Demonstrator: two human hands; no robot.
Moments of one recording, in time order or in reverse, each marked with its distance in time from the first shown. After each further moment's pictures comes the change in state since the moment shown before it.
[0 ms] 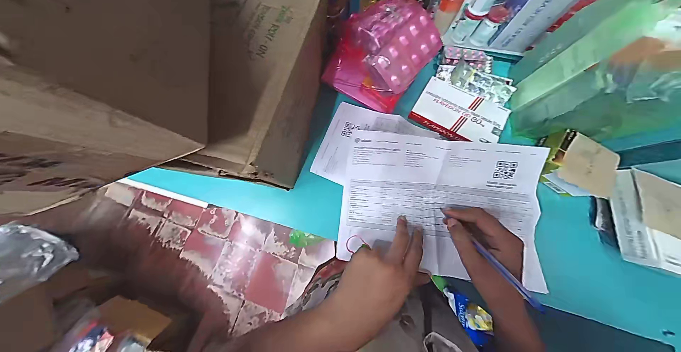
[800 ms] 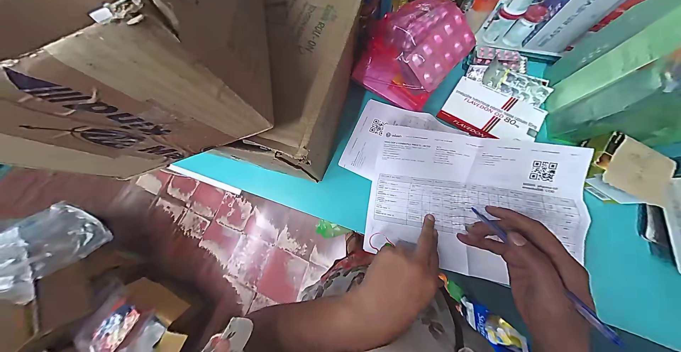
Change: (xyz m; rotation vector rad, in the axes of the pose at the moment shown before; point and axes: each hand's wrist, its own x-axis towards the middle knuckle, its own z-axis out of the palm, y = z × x) left_hand -0.008 -0.003 -0.012 0.068 -0.120 0.073; right_hand -0.004 -0.043 -0.003 0.422 -0.126 0.139
